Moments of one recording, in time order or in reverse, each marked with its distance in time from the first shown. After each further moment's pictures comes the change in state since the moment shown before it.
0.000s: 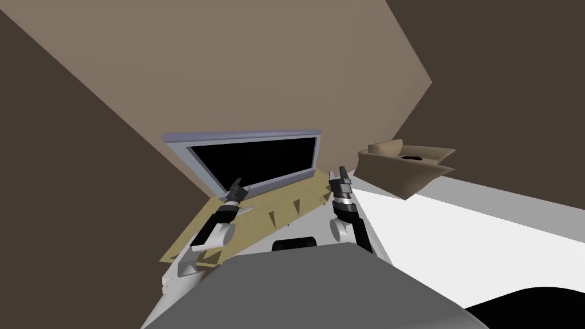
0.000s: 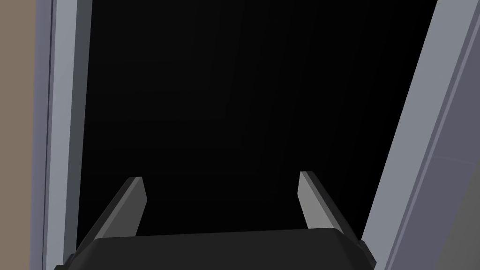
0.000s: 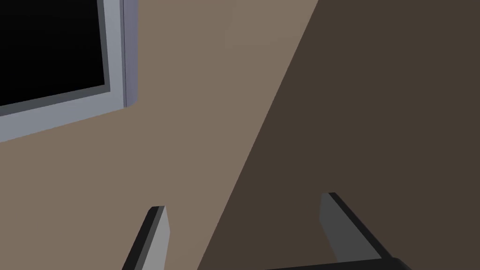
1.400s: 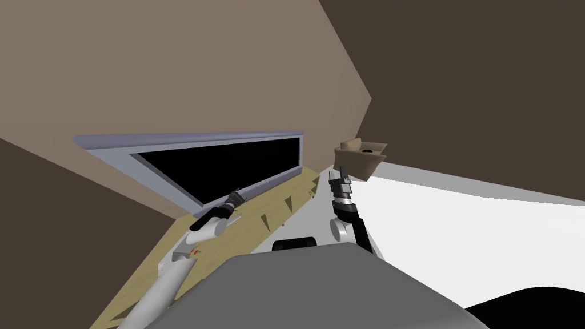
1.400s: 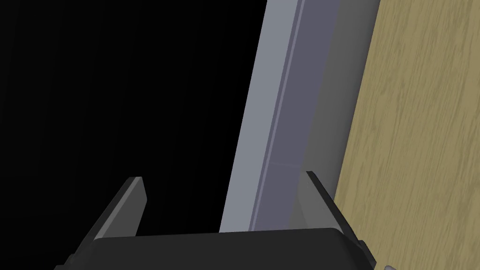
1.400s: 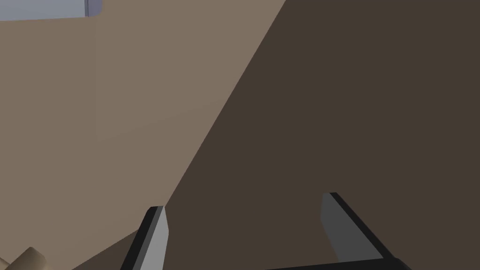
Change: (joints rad) left arm -0.106 0.157 0.061 0.275 0.262 0.339 0.097; right arm 0.000 0.000 0.000 0.000 0.000 0.000 0.000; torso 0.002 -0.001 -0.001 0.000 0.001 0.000
